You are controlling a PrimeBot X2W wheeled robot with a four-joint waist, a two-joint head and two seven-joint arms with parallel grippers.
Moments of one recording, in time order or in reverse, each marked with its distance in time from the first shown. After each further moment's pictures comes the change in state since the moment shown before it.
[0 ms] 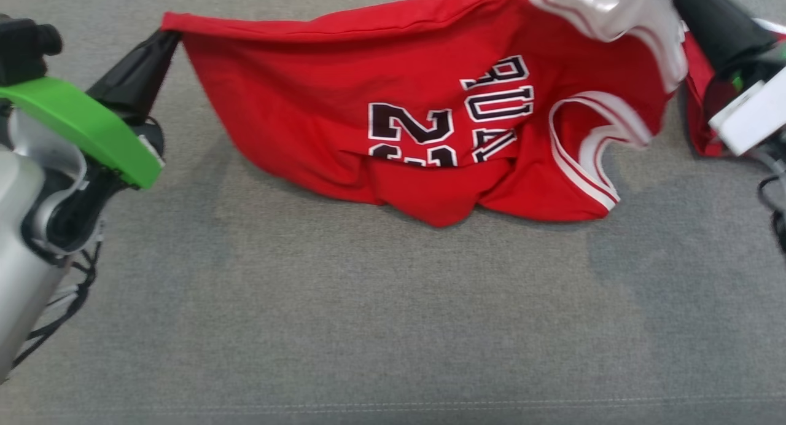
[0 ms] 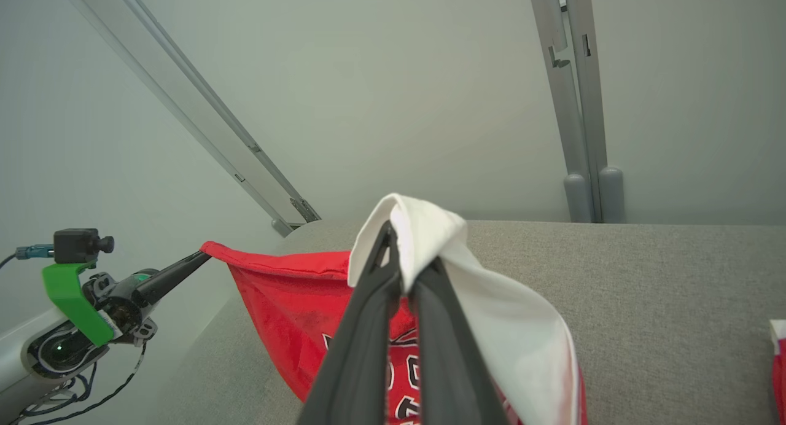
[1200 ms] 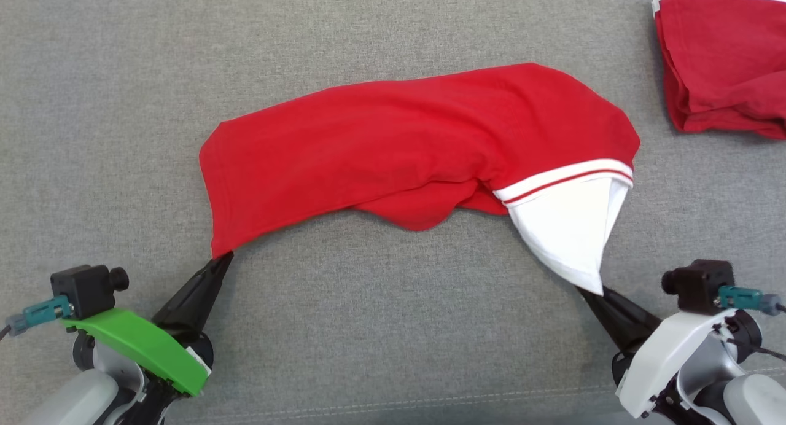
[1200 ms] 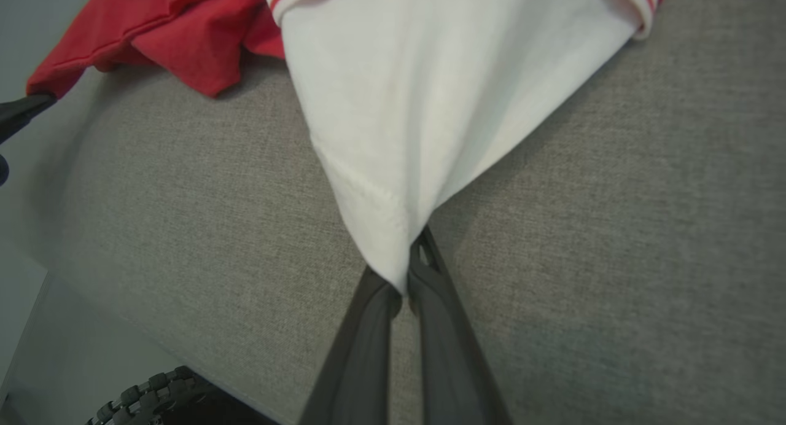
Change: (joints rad) left arm 0.565 0.072 0.000 -0.222 -0.140 0.054 -0.149; right arm 0.659 0.012 0.186 0.069 -0.334 0.070 -0.286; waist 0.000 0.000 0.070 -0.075
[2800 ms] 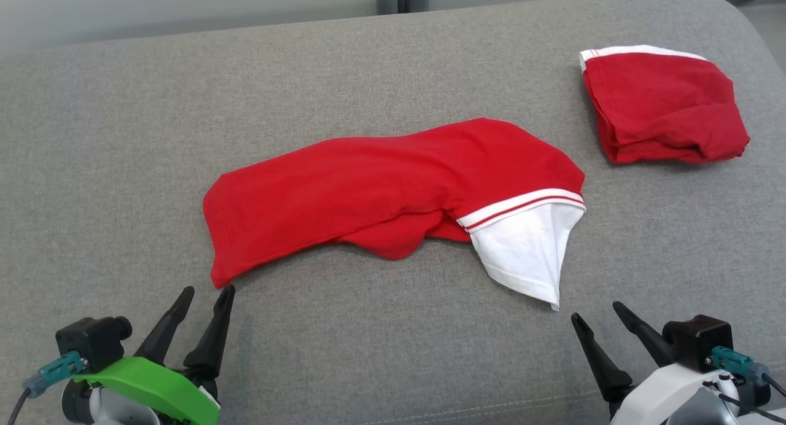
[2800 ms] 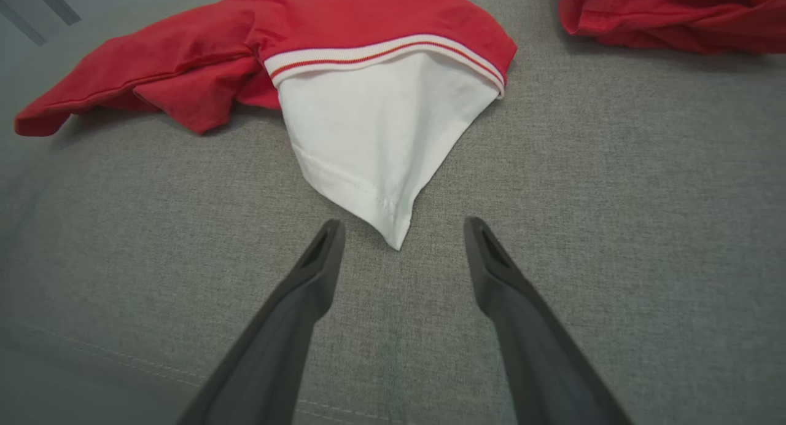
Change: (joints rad) left arm 0.224 -0.117 0.208 -0.003 0.252 0.123 -0.015; right arm 0.121 0.051 0.022 0.047 -0.181 -0.124 -0.193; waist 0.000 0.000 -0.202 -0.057
